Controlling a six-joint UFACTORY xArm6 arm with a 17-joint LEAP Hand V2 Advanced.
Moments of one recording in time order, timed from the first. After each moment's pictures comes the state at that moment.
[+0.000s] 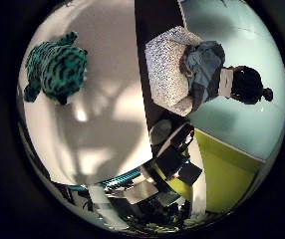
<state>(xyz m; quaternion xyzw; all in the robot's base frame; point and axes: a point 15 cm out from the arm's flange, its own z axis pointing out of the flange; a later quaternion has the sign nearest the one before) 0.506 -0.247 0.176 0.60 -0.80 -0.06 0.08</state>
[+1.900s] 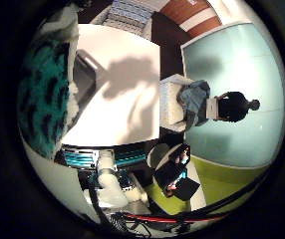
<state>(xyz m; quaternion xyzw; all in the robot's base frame) 0.340 0.099 0.479 0.76 -0.65 0.04 -0.07</state>
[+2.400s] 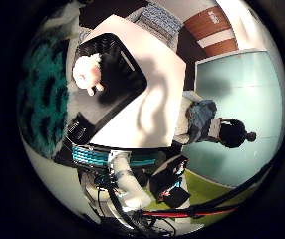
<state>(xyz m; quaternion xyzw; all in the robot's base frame) 0.346 0.225 0.436 0.81 -0.58 0.02 -0.07</state>
